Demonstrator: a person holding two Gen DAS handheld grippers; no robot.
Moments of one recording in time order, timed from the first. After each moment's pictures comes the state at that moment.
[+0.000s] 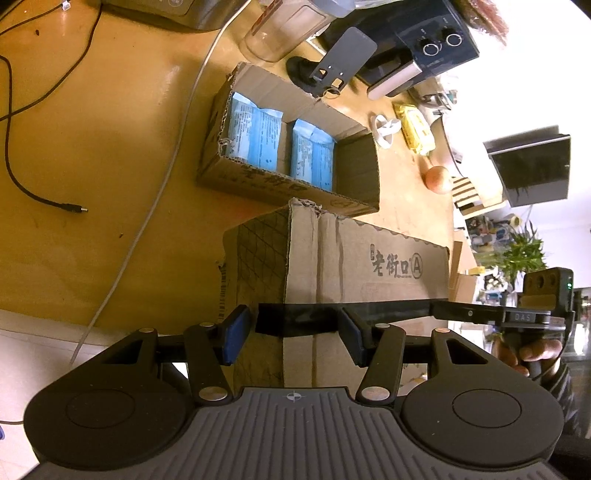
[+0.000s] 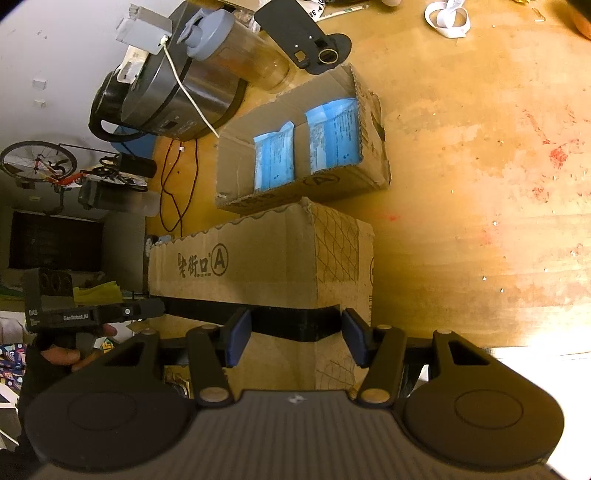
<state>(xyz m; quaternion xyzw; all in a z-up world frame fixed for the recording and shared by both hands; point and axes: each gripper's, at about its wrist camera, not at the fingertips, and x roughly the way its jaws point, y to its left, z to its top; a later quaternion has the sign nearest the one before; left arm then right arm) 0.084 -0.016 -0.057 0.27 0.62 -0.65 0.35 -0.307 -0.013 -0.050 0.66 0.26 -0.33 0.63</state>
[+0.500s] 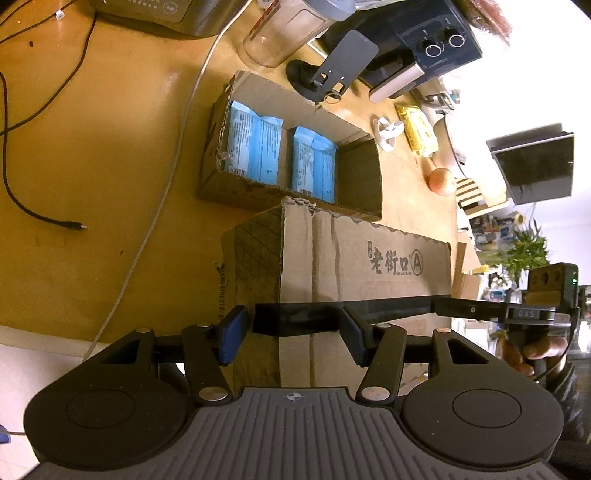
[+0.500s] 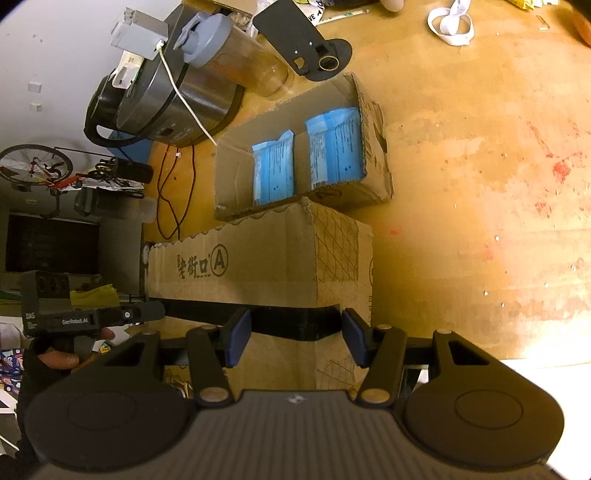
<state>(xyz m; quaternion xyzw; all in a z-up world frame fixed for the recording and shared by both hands) 0.086 -0.029 -0.051 0.28 0.61 -0.65 0.35 -0.302 -0.031 -0.047 0.65 0.26 -0.34 0.63</state>
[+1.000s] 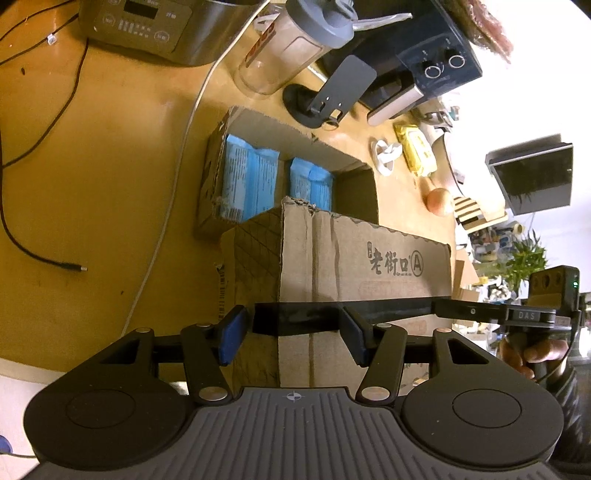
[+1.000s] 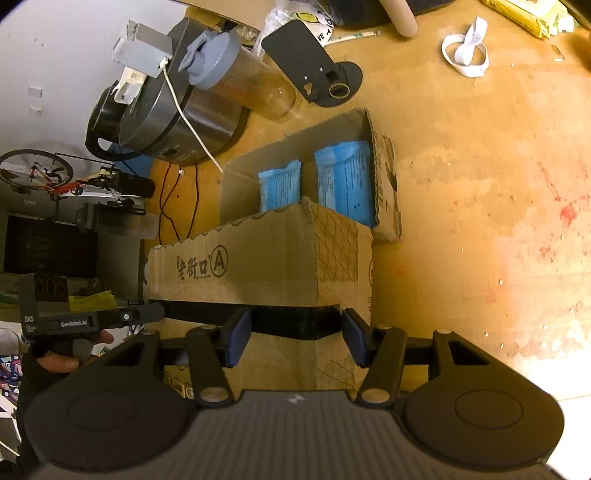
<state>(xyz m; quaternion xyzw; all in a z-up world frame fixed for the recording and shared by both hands) 0.088 -0.060 -0.040 0.27 0.61 -0.65 0.36 -0.300 -0.066 -0.037 0.64 0.25 -0.34 0.63</state>
